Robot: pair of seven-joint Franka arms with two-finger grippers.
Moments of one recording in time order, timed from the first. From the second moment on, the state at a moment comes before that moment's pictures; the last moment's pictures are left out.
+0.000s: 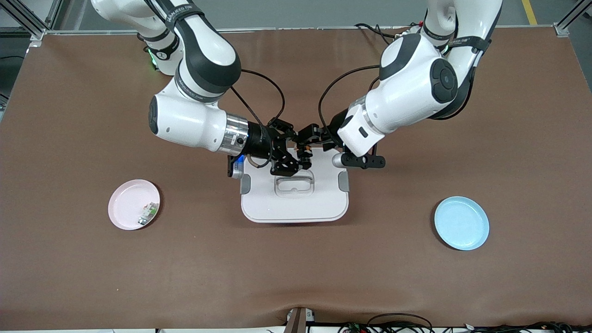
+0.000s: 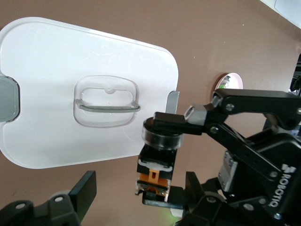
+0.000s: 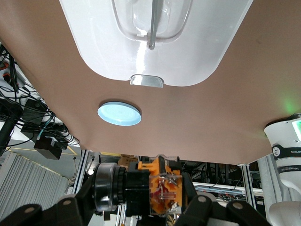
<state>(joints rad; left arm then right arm) -0.38 0.35 -0.23 -1.51 -0.53 2.10 -0.49 0.59 0.42 -0.01 -1.52 1.06 2.24 1.44</state>
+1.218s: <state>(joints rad) -0.41 0.38 -0.24 -1.51 -0.53 2.15 -0.48 0.59 0.43 -0.01 -1.52 1.06 2.24 1.44</state>
